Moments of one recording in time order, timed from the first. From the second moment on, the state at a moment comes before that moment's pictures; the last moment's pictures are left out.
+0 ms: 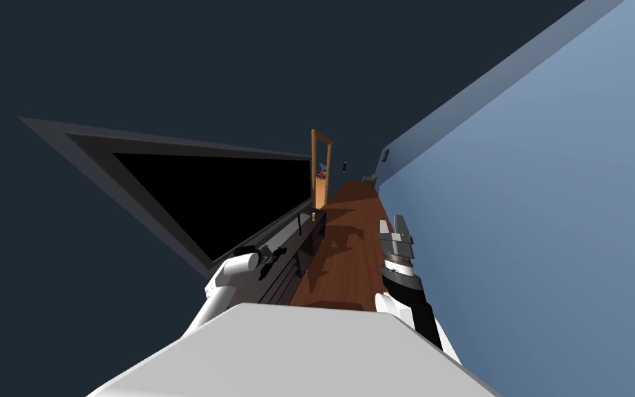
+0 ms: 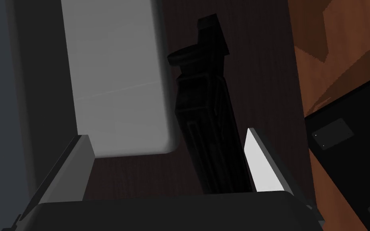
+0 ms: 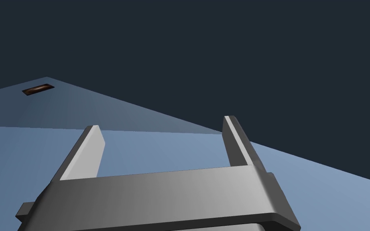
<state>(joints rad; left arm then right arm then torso) 0.05 0.22 0.21 -1.64 0.37 0.93 0.63 0.54 0.04 0.02 -2.27 -0.01 -0.53 0.07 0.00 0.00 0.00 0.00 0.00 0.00</state>
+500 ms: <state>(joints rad) 0.03 0.25 0.23 -1.54 0.42 1.06 0.72 0.54 0.04 0.02 -2.27 -0.01 -0.53 0.07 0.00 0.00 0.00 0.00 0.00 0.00</state>
